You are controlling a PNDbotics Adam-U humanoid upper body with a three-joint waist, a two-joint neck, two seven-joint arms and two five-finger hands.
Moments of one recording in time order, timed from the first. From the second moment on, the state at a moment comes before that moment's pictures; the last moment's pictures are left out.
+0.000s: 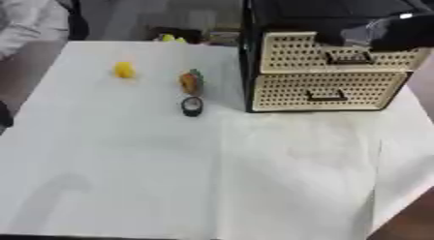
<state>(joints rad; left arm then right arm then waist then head) -0.15 0.23 0.16 -1.99 0.63 -0.25 -0.41 -0.67 -0.97 0.36 -1.88 0.36 0.12 -0.18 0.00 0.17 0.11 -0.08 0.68</state>
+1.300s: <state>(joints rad) -0.15 0.24 0.16 -1.99 0.64 -0.26 -0.41 -0.74 -0.99 0.37 -1.86 0.13 0.16 0.18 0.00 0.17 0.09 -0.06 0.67</state>
